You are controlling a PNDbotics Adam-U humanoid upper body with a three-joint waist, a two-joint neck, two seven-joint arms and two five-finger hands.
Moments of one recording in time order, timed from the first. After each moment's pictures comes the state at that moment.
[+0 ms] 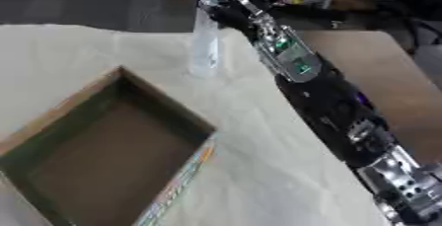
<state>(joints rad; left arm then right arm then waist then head) -0.24 0.36 0.37 -1.83 0.34 0.03 0.04 -1.02 -0.67 0.24 -1.16 -0.27 0.16 0.02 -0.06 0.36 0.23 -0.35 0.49</state>
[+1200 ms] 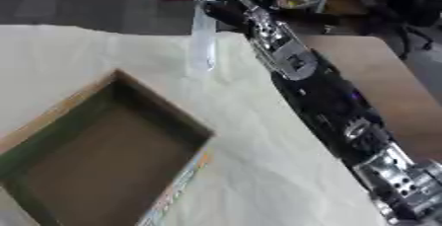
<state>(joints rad) -0.25 0.36 0.37 -1.83 0.33 0.03 0.03 -1.01 -0.72 0.23 -1.21 -0.28 0.19 0.00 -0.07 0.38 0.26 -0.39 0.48</state>
